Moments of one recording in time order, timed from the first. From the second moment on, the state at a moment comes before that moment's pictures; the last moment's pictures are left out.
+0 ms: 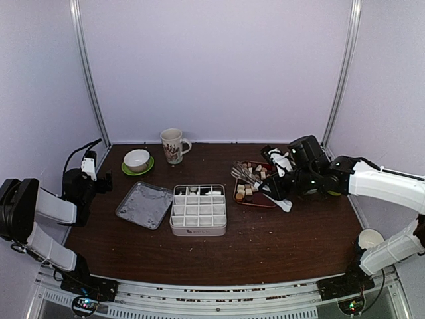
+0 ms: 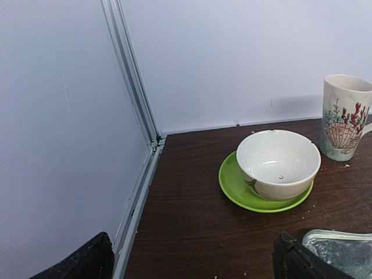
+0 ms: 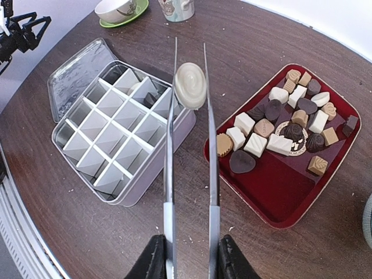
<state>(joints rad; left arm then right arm) 0.05 1.42 0.32 0.97 -0.04 0.16 0.72 1.29 0.98 -0.40 -0.07 0.17</state>
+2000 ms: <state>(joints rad) 0.05 1.42 0.32 0.97 -0.04 0.16 0.85 1.46 0.99 -0.39 -0.10 0.13</state>
